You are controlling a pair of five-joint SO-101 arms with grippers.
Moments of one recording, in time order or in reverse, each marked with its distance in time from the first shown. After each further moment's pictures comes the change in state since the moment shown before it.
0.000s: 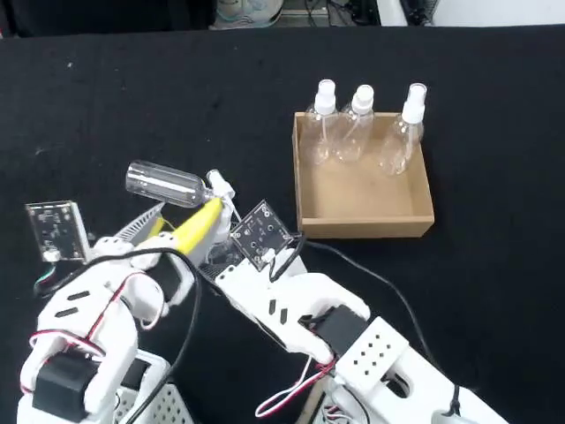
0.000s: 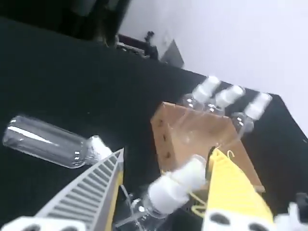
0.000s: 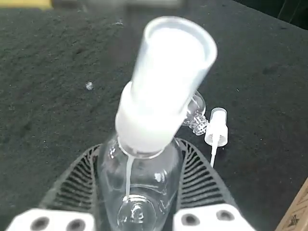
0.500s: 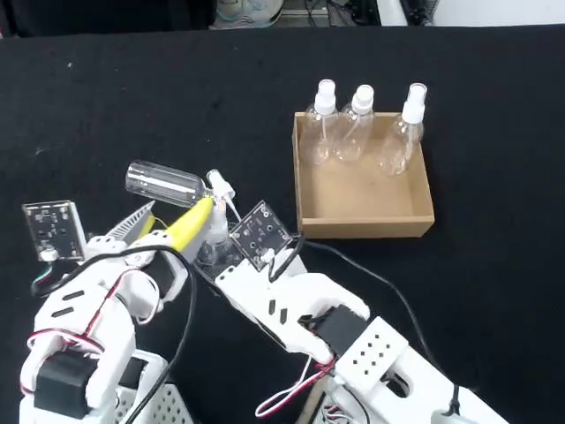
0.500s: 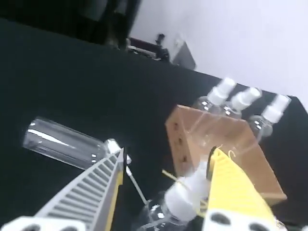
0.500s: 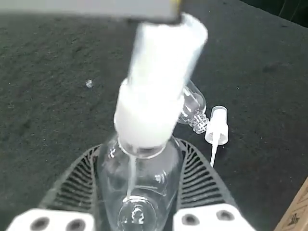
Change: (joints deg) left arm -3.4 -0.1 1.4 -0.1 -2.7; right arm -0.1 0.0 0.0 0.0 0.1
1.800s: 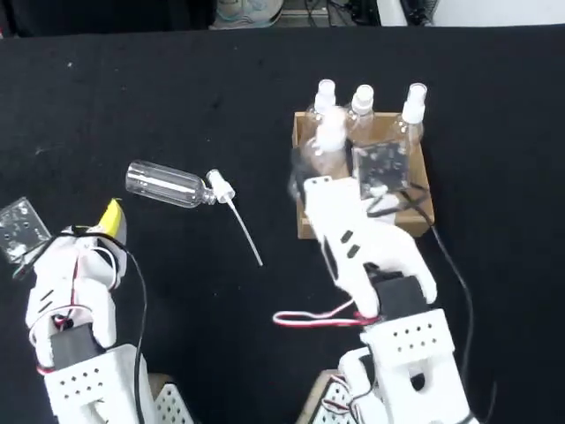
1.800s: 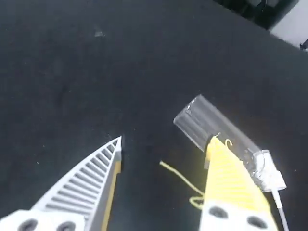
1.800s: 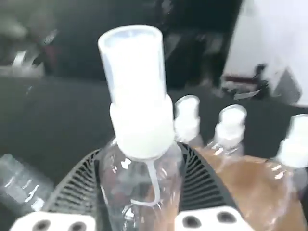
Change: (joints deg) left arm -33.4 0.7 27.5 -18.8 -7.6; right arm 34.2 0.0 -11.9 -2.1 -0.1
